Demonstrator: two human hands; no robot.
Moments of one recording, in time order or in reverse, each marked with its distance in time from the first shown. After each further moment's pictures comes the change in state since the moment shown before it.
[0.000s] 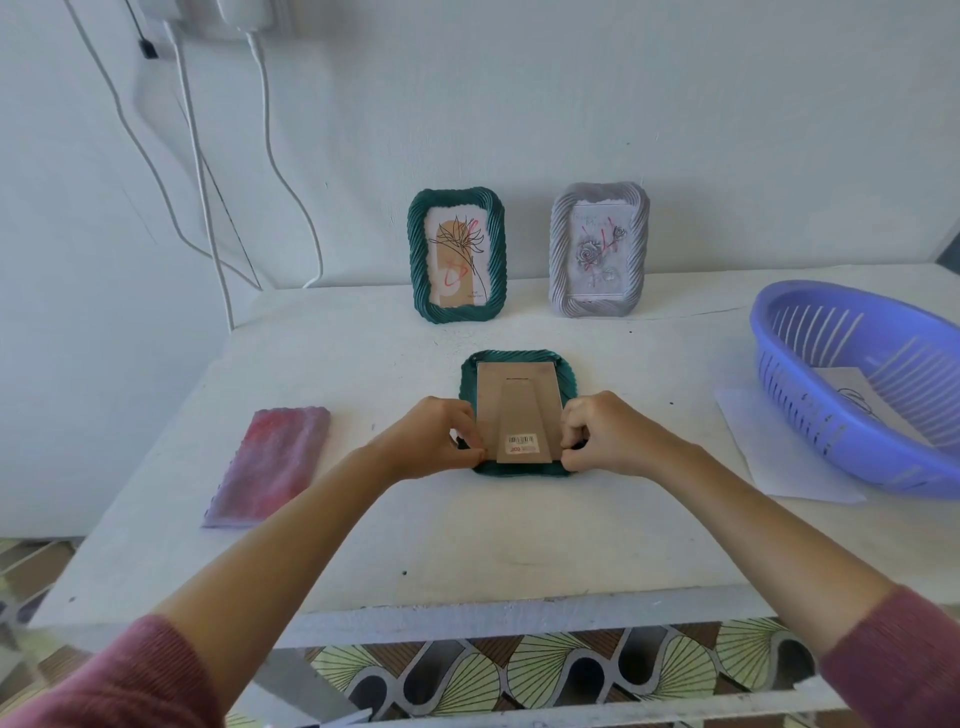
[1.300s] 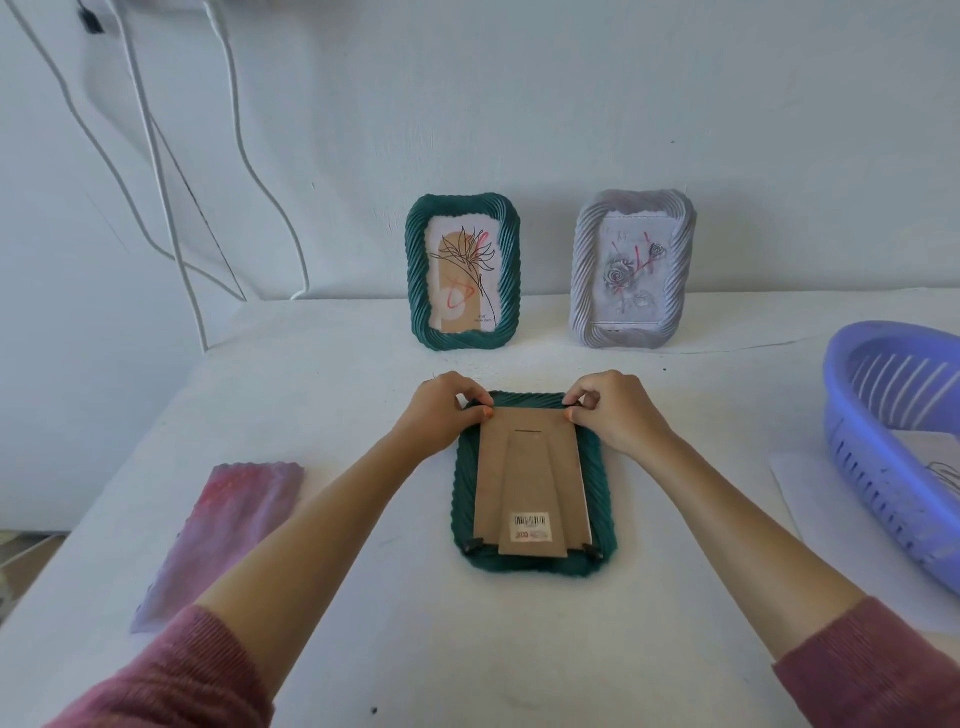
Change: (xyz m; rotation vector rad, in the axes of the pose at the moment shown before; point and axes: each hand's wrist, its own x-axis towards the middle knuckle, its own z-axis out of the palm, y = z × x) left_hand 0.102 -0.040 -0.007 -0.203 0.214 -0.304; right_hand 0.108 0.037 -0.015 0.098 0.261 0.165
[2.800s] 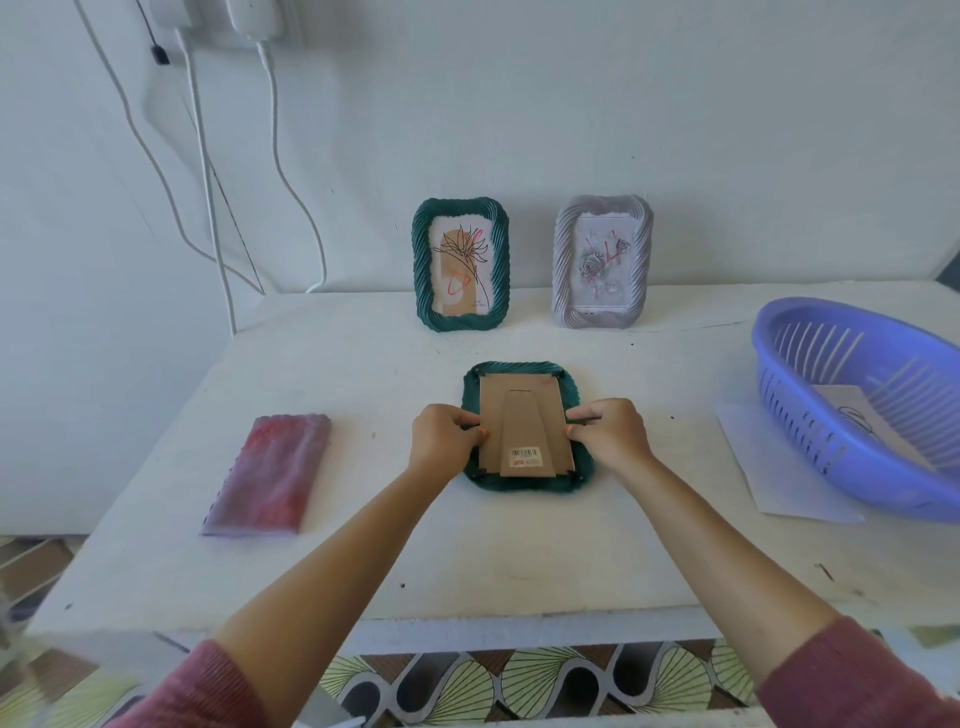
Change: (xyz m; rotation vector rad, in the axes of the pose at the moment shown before) left_hand -0.105 0.033 0.018 -0.258 0.187 -0.291; right_hand -0.094 -0.019 0.012 0.279 0.156 0.336
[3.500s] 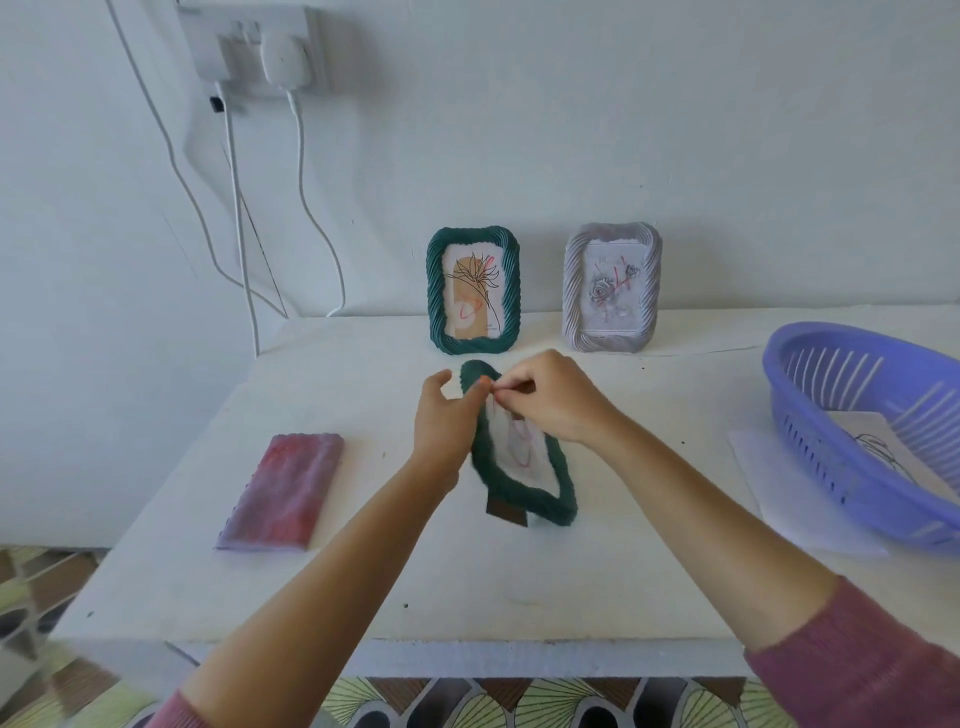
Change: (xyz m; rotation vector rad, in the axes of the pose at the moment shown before) left_hand -0.015 0.049 -0.021 -0.455 0.059 -0.129; right_hand -0.030 -0.104 -0.013 -0.158 -0.304 -0.531
